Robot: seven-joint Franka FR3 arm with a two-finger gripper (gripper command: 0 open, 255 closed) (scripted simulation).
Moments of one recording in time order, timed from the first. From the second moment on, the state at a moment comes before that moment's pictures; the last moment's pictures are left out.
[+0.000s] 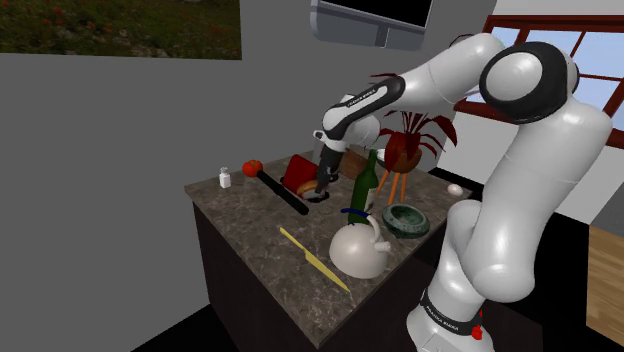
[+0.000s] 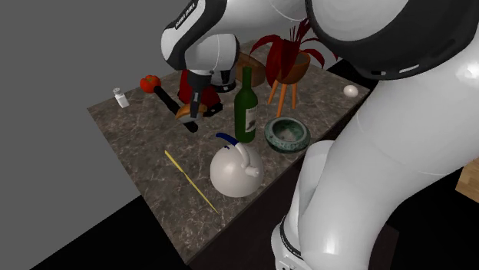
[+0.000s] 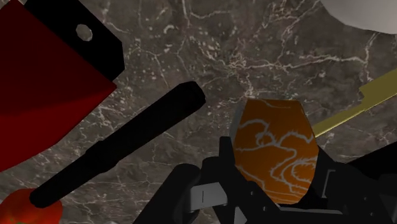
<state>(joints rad) 0.42 -0.11 -0.68 -2.37 0.28 2.37 -1.18</state>
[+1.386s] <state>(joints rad) 0.06 -0.56 -0.78 -2.61 -0.12 2.19 -1.29</state>
